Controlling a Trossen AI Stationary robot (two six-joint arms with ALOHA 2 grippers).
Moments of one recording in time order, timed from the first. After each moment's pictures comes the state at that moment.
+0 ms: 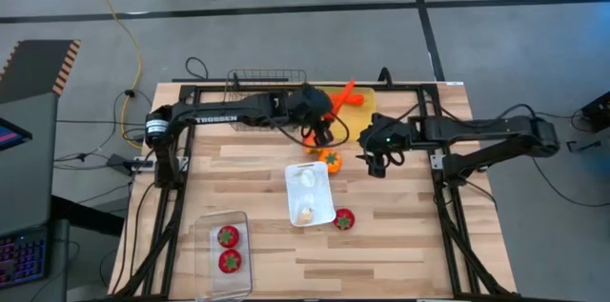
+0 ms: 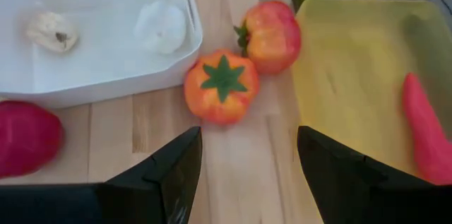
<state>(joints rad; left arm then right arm) 0.20 1.87 1.70 -0.50 -0.23 -0.06 -0.08 1.14 0.88 -0.59 0.13 -0.05</state>
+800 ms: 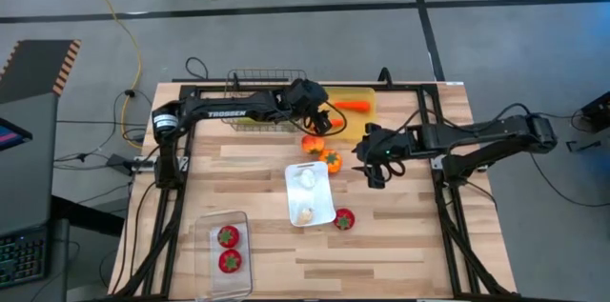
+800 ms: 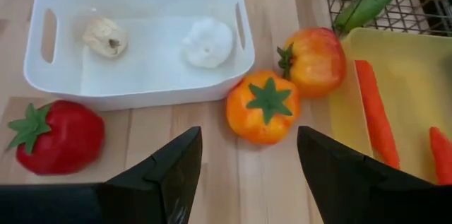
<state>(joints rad) 0.31 1.92 1.56 -0.32 -0.27 -0.07 0.04 1.16 0.88 -0.53 0.13 -0.05</state>
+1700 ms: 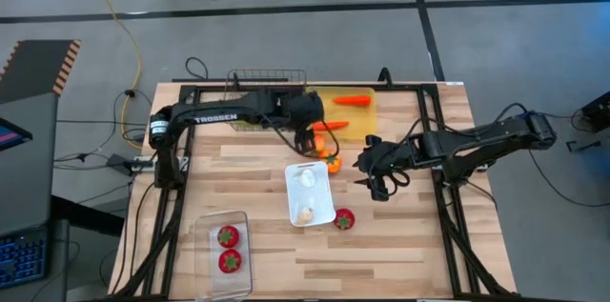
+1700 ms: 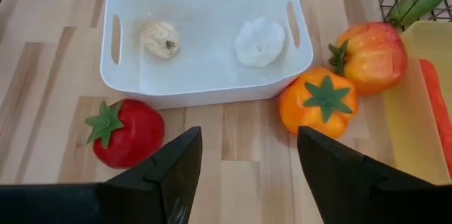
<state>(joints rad) 0.17 1.89 1.84 -0.99 -0.29 0.02 0.15 1.16 0.88 -0.54 0.10 0.08</state>
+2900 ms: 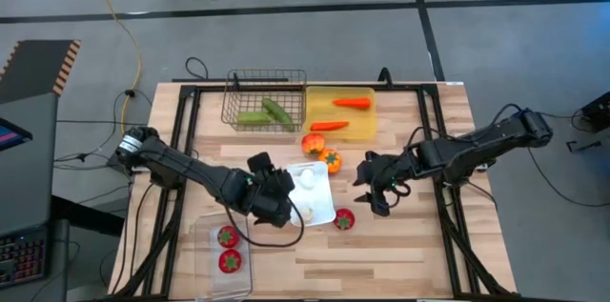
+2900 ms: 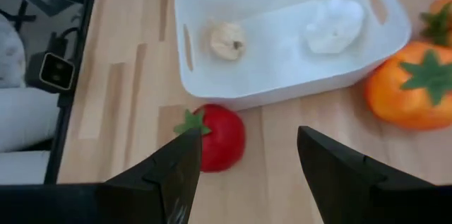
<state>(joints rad) -0.39 1.72 1.55 -1.06 -0.61 -0.61 0.25 1.19 0.88 -0.49 -0.01 0.35</state>
